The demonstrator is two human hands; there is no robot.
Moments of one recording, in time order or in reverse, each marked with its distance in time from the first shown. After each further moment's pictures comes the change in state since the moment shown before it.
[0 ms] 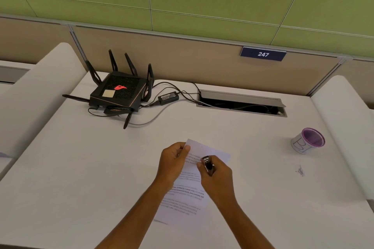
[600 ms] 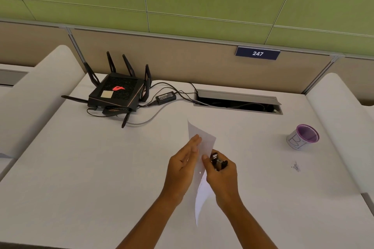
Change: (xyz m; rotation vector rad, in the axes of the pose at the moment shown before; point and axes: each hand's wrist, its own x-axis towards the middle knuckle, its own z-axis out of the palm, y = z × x) left_hand -0.064 0.030 0.023 -0.162 -0.121 0.192; right_hand -0.016 -0.026 -0.023 0.420 0.034 0.196
